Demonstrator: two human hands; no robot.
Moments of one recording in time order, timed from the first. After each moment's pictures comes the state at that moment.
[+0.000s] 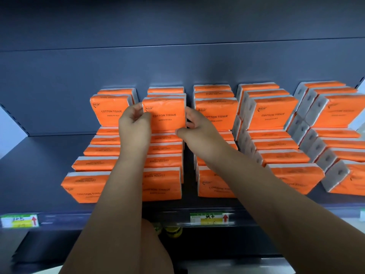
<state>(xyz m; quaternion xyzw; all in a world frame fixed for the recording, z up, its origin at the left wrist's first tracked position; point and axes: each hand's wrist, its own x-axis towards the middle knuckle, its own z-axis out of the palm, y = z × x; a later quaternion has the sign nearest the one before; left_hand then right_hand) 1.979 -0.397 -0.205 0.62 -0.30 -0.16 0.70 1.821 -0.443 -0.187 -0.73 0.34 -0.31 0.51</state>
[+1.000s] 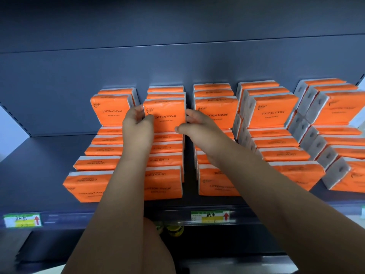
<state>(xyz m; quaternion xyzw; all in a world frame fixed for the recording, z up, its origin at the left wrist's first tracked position) 1.971 -0.393 -0.204 0.66 -0.29 -0.16 0.67 1.812 -0.442 -0.175 -0.68 0.38 -0.25 0.57</state>
